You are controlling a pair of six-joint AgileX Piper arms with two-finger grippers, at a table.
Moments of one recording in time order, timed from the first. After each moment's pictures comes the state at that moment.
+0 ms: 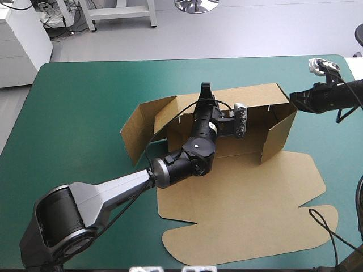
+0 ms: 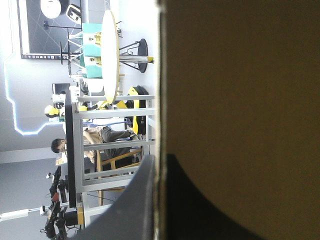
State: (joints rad) left arm -1.03 1.88 -1.55 1.38 0.75 -0.15; right arm -0.26 1.72 -1.51 0.79 1.16 -0.68
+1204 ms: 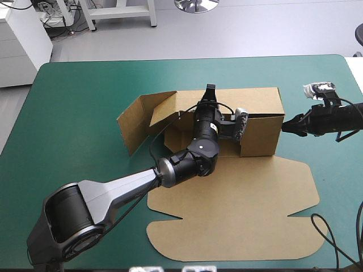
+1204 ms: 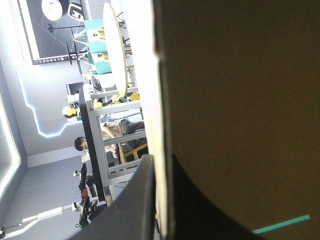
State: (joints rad) left arm -1.03 1.93 -1.56 1.40 0.80 -0.02; right arm -0.28 1.59 -1.27 0.79 1.15 -0.99
